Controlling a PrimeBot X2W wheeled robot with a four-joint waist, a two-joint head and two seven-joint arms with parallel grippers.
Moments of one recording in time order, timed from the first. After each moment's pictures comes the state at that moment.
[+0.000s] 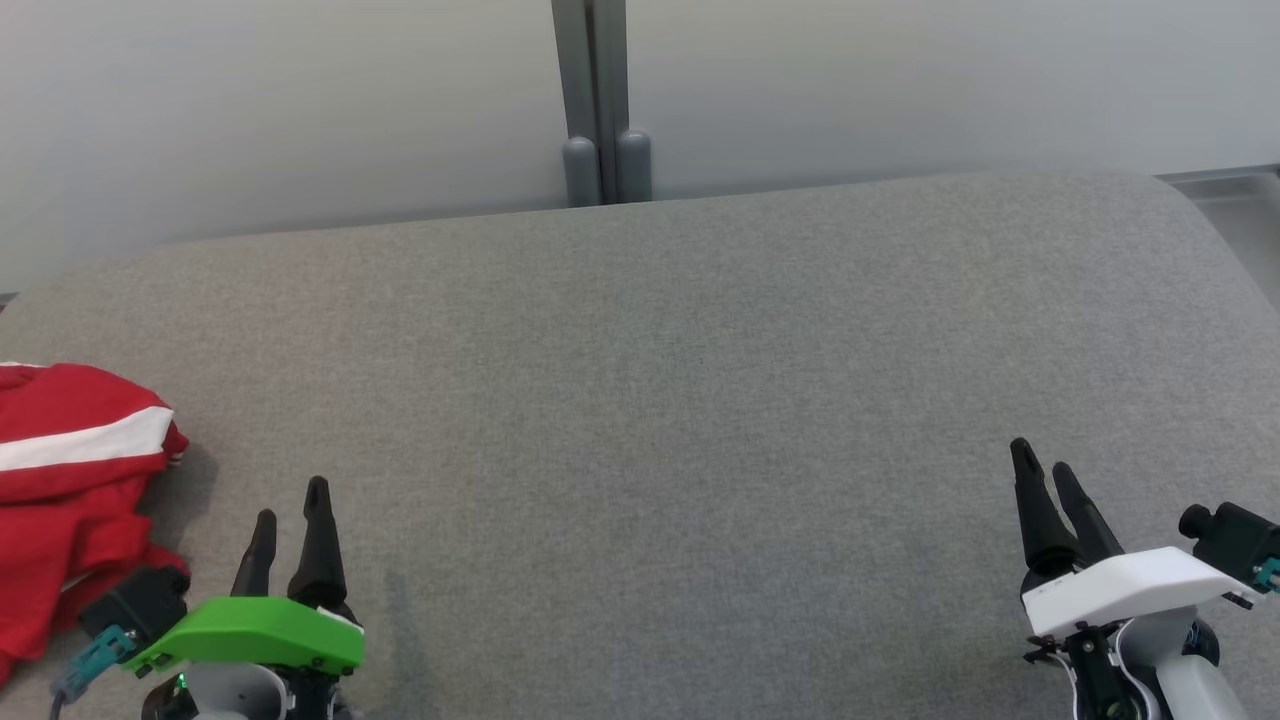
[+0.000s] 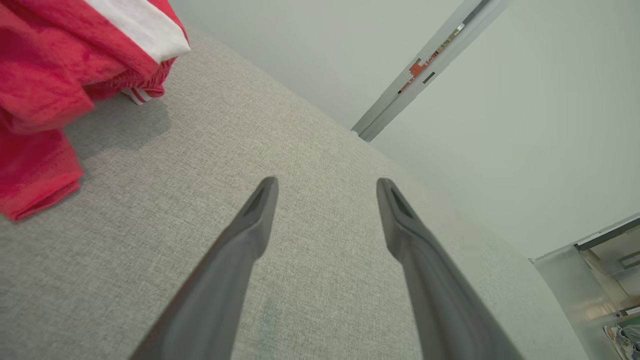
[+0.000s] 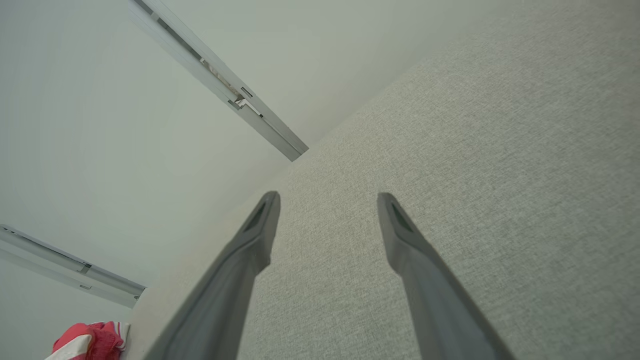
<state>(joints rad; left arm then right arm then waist) -0.09 0.08 0.01 0.32 -0.76 -0.11 -0.08 -0.09 -0.07 -0.05 0.26 0.81 0.13 -0.08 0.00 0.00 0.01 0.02</state>
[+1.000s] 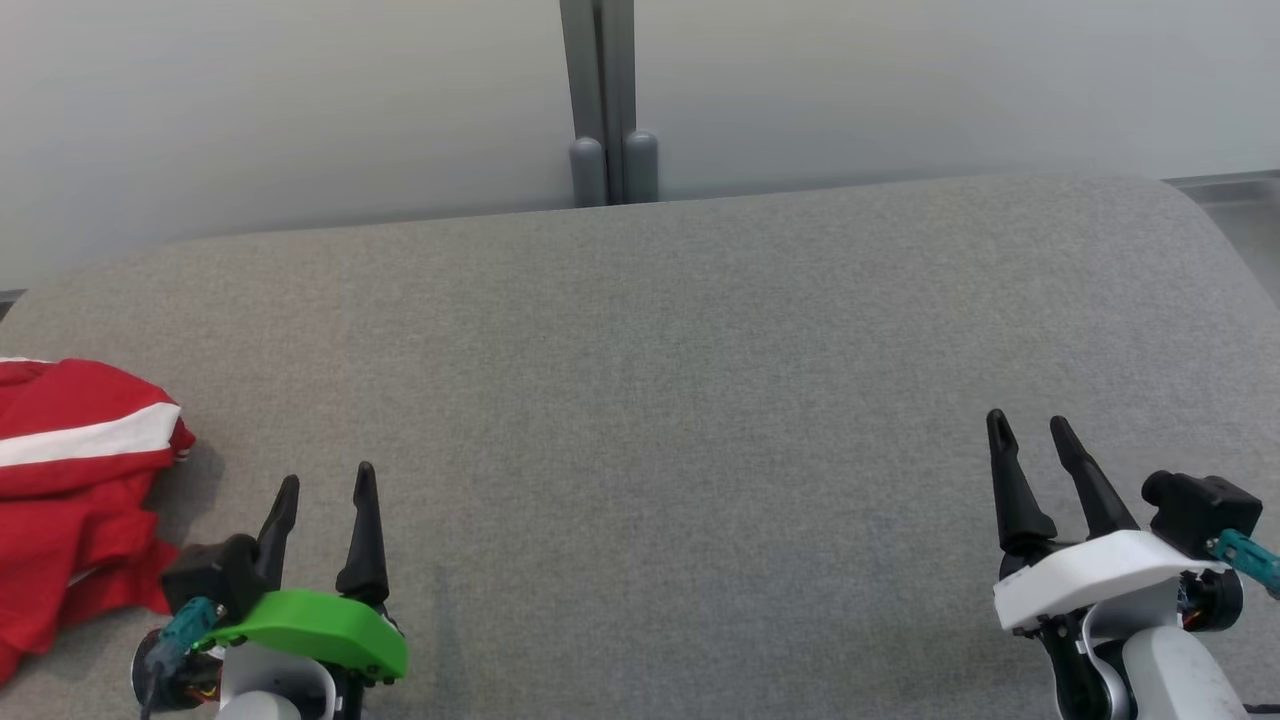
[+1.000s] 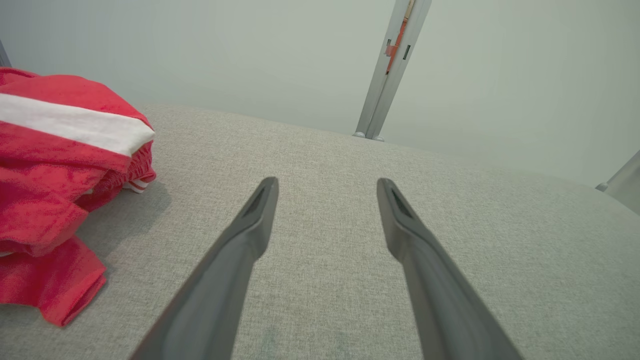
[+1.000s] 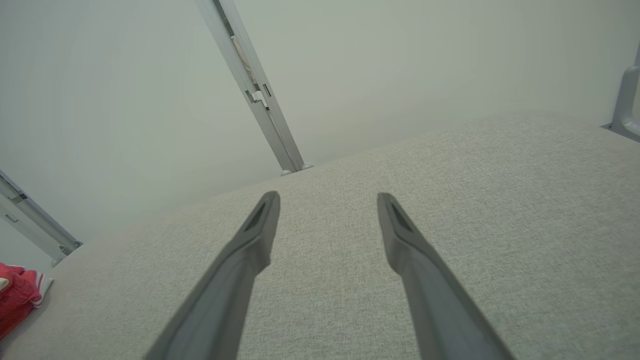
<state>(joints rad) -0.11 0.10 -0.08 0.32 -0.40 -0.09 -0.17 -0.12 -0.06 -0.03 0.23 0.44 0.13 -0.17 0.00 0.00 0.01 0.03</state>
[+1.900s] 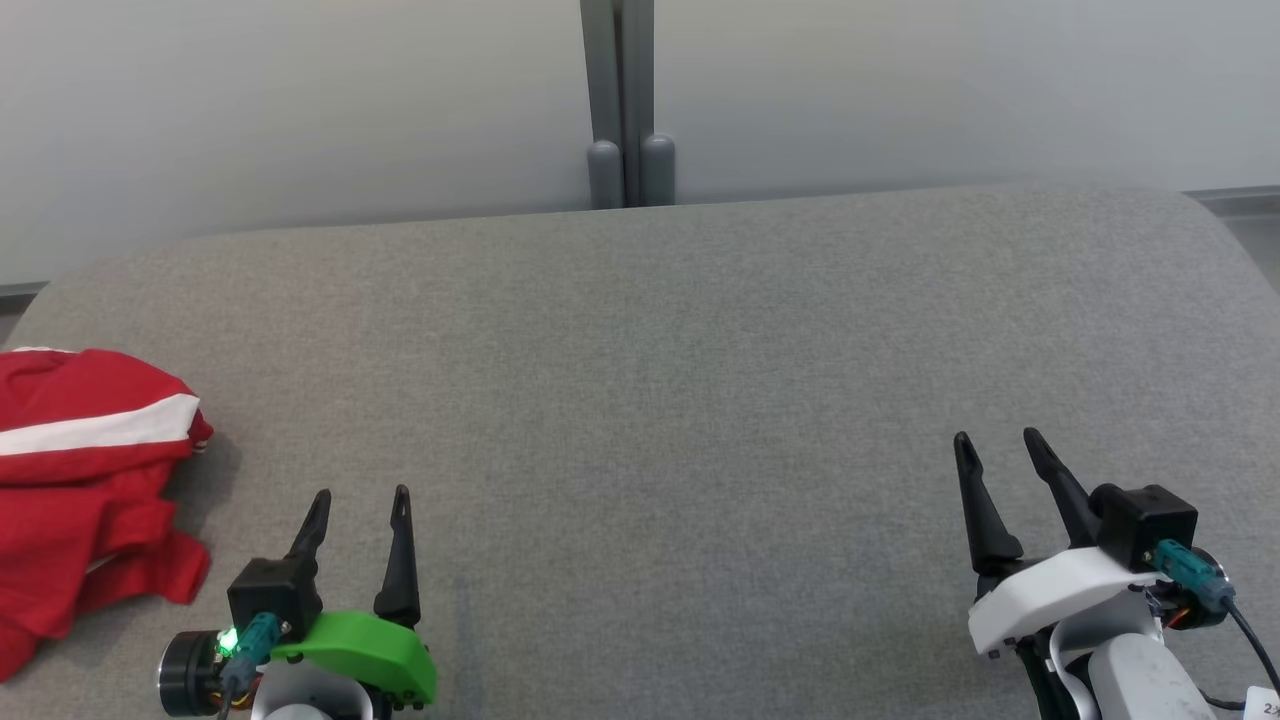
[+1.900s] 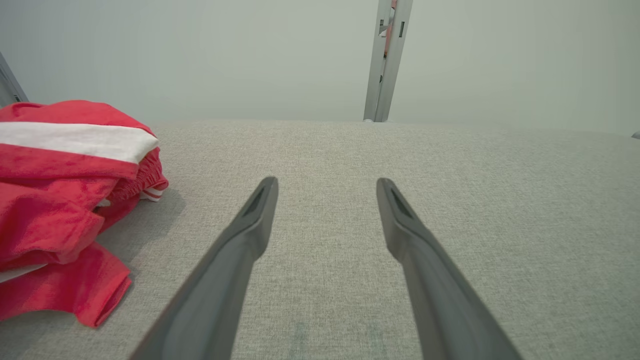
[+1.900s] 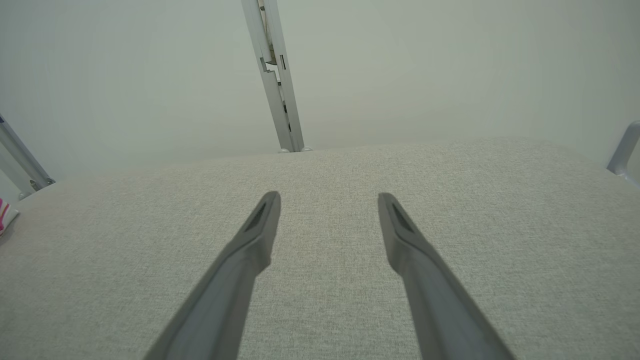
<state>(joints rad) -0.10 0.07 -0.09 0.38 -0.20 -0.08 -0.23 -0.14 -0.05 -0.01 0.31 0.22 0.13 -0.23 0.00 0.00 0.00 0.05</state>
